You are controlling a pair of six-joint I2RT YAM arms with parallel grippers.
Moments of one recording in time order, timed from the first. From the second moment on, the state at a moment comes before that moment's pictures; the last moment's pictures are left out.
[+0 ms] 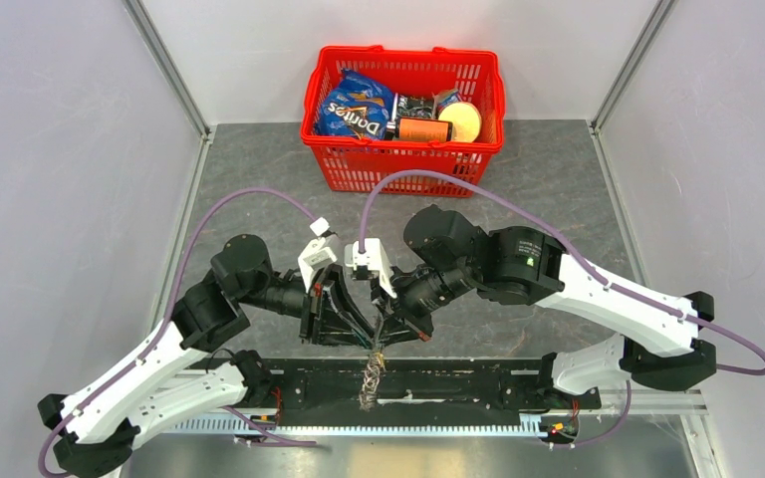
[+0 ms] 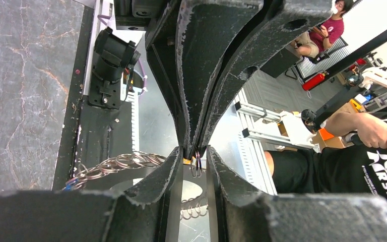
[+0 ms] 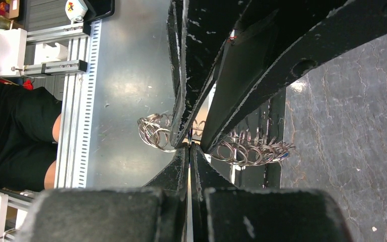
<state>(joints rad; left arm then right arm) -0.88 0.71 0.90 -0.30 0.92 -0.49 1.25 1.36 1.67 -0.95 -0.54 0.05</state>
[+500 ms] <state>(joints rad) -0.88 0.72 0.91 -0.31 0.93 -0.48 1.25 1.36 1.67 -0.97 -0.55 0.04</state>
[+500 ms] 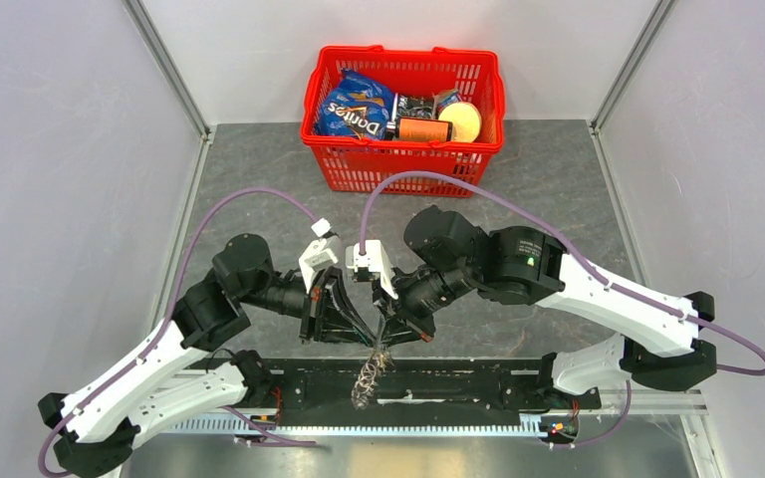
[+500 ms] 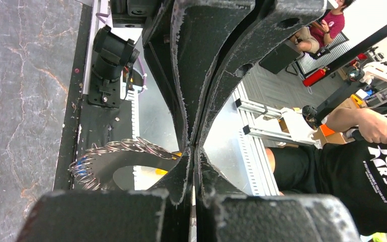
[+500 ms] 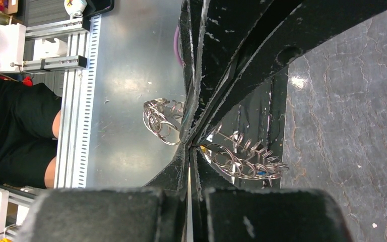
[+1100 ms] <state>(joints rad) -0.88 0.67 0.91 -0.25 0.91 -0.45 1.25 1.29 1.63 -0.87 -0.52 0.08</state>
